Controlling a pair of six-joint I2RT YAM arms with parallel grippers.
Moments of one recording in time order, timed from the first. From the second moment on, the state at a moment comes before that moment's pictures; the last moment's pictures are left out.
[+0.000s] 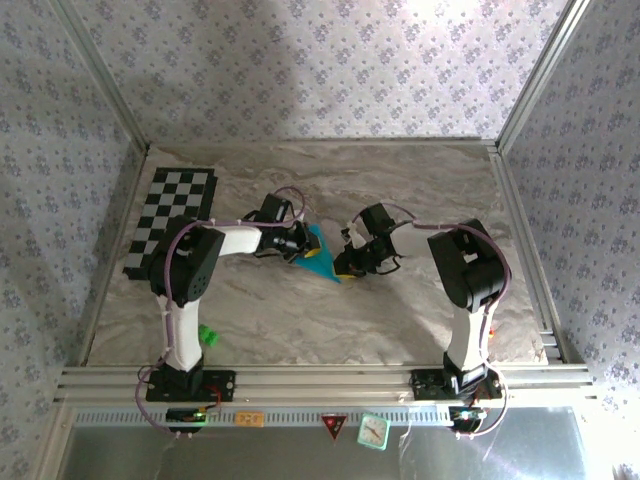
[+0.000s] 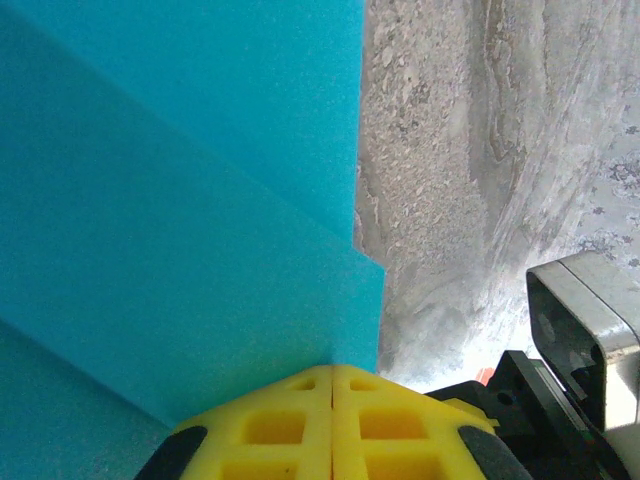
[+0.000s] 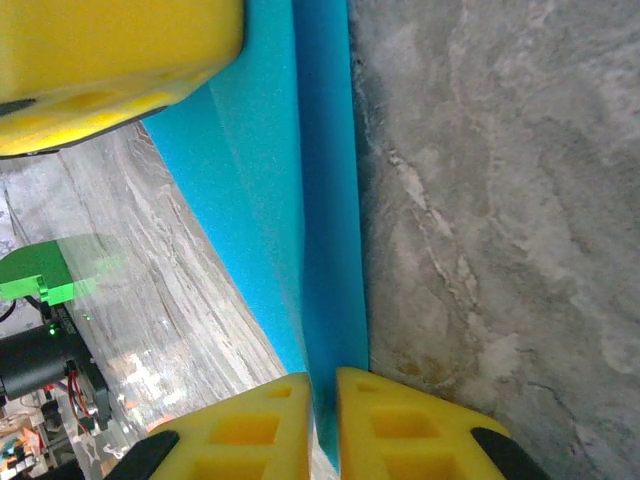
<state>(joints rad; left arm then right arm) -0.50 1.99 1.09 -0.01 0.64 -0.97 0.46 1.91 1.02 -0.31 -0.74 0.35</state>
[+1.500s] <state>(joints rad) -0.51 2.04 1.20 -0.17 0.62 -0.91 0.44 1.75 1.01 -0.34 -0.63 0.38</state>
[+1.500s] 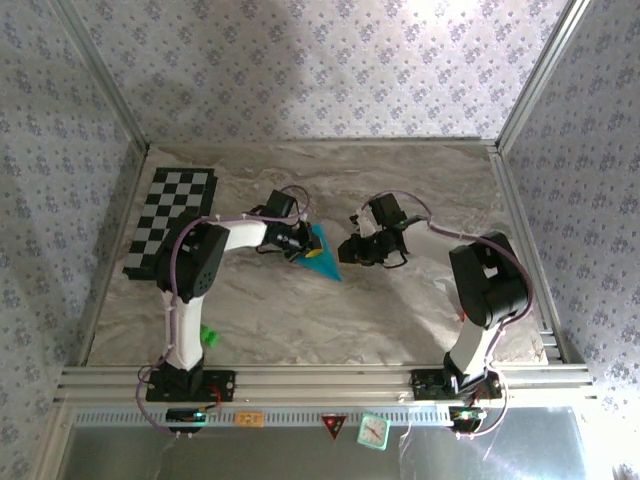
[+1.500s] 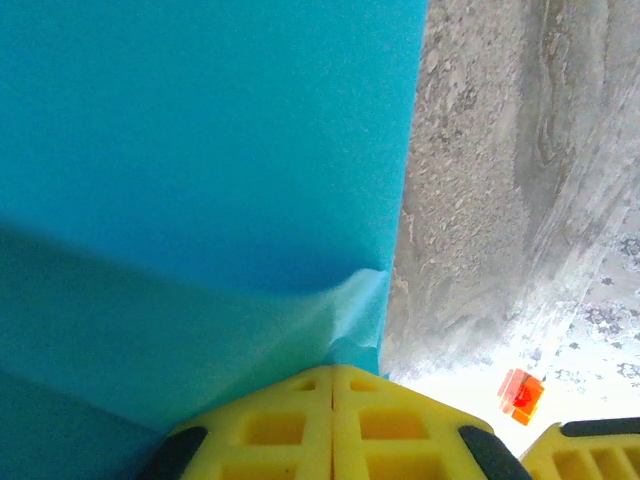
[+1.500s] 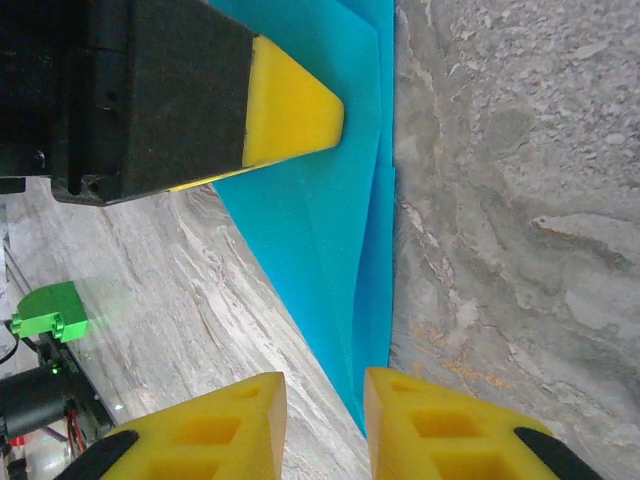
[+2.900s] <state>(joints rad) -0.52 2.05 1.23 -0.23 0.59 -0.90 0.54 1.95 1.17 -0.38 -0.54 0.36</state>
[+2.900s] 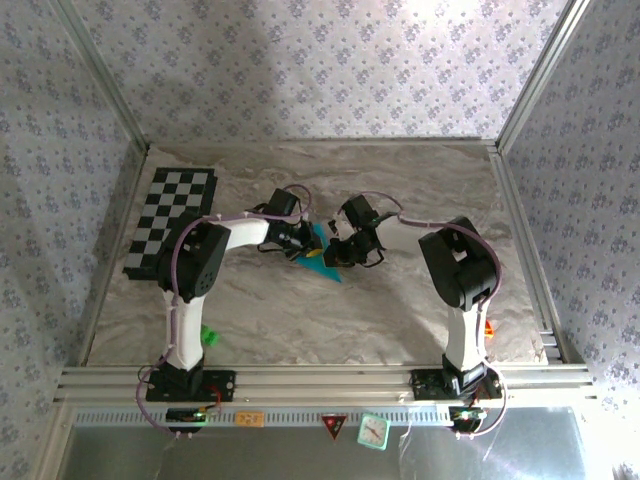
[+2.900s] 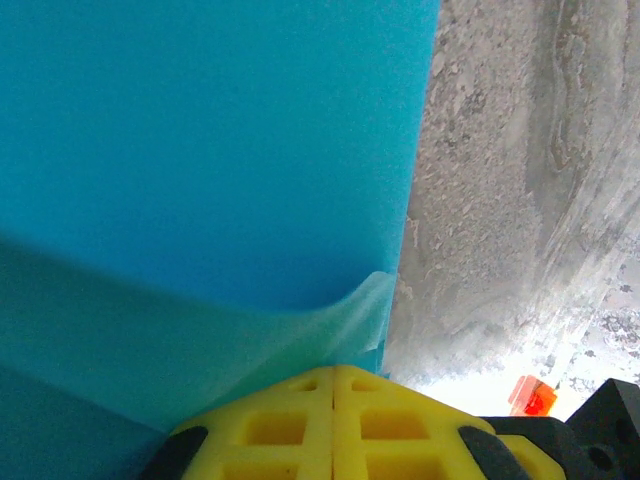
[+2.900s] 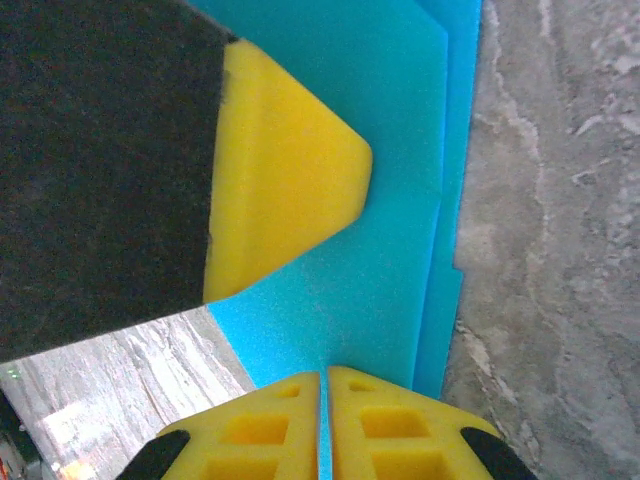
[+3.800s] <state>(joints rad) -0.52 2.06 1.25 -0.27 0.58 -0.90 0.57 1.94 1.17 -0.43 -0.52 0.33</state>
